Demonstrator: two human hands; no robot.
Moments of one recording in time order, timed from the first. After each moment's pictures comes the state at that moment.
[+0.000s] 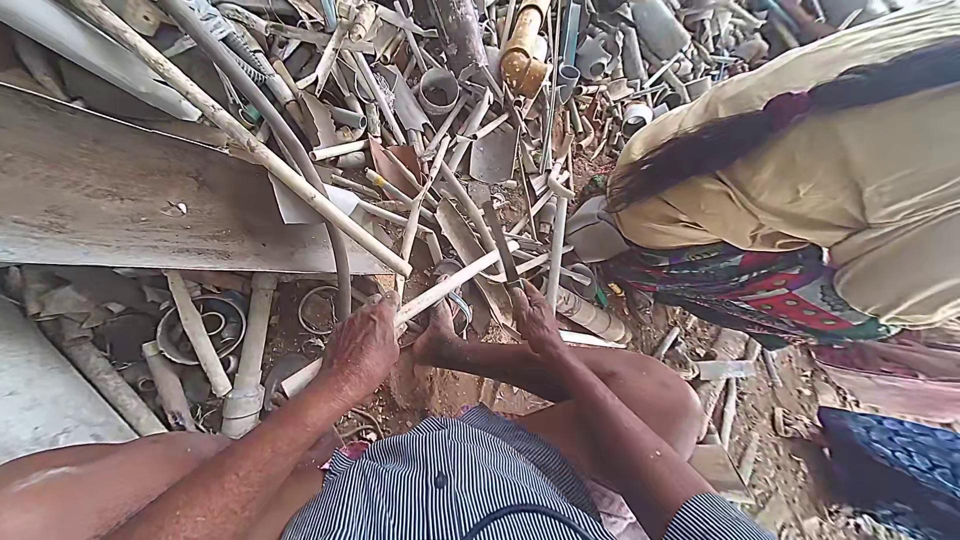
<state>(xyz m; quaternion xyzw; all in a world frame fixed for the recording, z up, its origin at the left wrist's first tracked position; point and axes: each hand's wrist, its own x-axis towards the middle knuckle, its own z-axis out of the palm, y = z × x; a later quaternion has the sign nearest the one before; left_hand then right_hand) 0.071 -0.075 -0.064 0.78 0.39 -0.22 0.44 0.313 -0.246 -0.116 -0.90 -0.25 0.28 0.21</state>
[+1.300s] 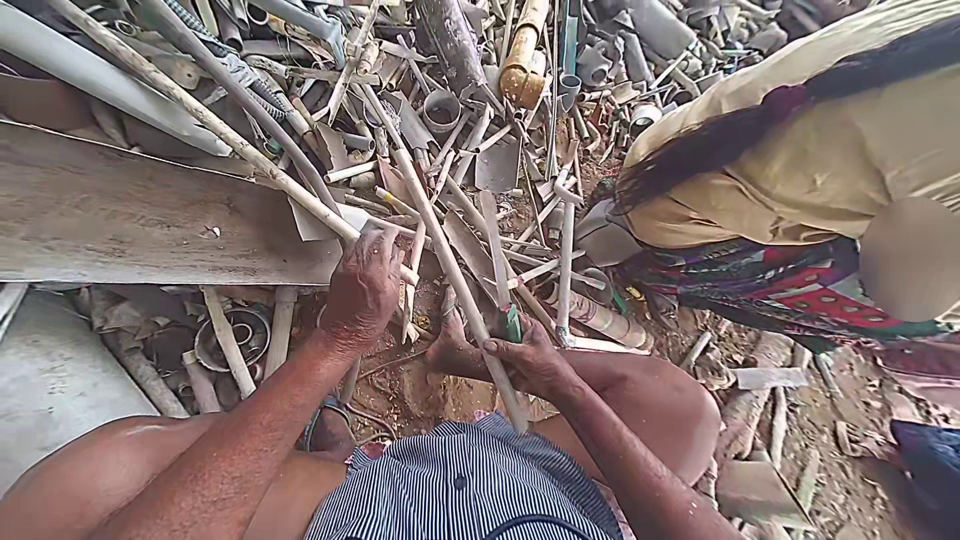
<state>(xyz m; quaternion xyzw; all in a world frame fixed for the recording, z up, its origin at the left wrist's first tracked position) 0.077 -0.048 -0.084 0.84 0.35 0.29 0.29 0.252 -0.245 -0.072 -0.67 -0.19 0.52 0.50</state>
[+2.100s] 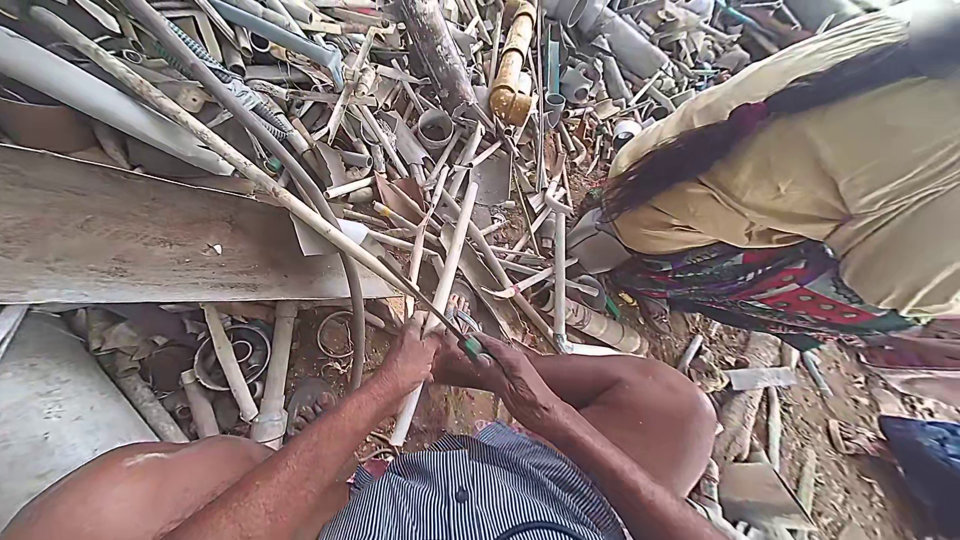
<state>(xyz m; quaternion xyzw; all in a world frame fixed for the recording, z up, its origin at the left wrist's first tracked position) 0.084 -0.100 -0.070 0.47 0.42 -0.03 0.77 0.219 -0.252 -0.061 -0.75 -0.50 0.34 0.28</state>
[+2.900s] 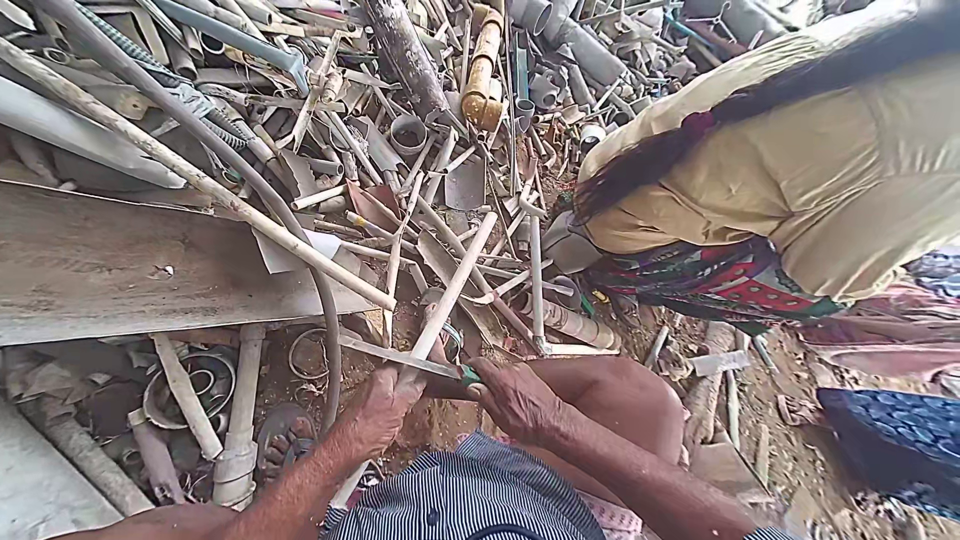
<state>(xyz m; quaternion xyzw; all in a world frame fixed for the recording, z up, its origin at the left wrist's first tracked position) 0.057 -0.103 -0.068 0.57 0.36 -0.10 0.73 0.243 -0.252 -0.033 -0.75 -0.58 0.31 0.01</state>
